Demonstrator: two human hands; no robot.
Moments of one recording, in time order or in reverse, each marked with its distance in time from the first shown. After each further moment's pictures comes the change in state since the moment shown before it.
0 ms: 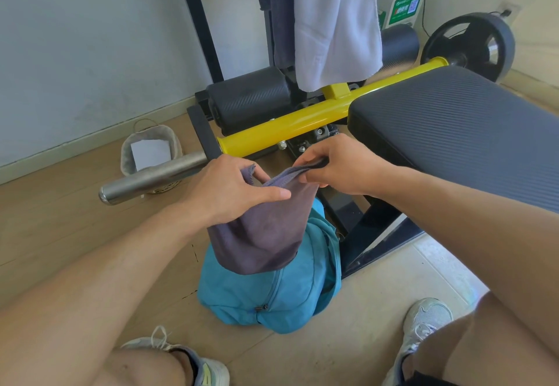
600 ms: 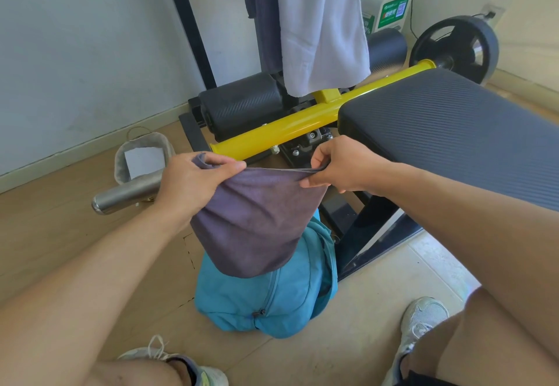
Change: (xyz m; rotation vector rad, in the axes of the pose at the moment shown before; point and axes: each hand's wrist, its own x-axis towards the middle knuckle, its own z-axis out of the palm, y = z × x) left_hand 0.015 -0.028 -0.009 -0.404 0.310 -0.197; right_hand -0.001 0.005 -0.012 -0.010 -0.004 0.218
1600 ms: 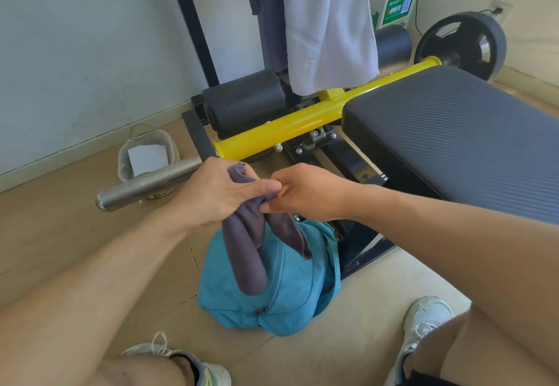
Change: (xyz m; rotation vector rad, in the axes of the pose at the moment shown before) left_hand -0.018 0.013 0.010 0.067 -0.396 0.146; right_hand -0.012 -0.033 0.045 0.018 -0.185 -0.260
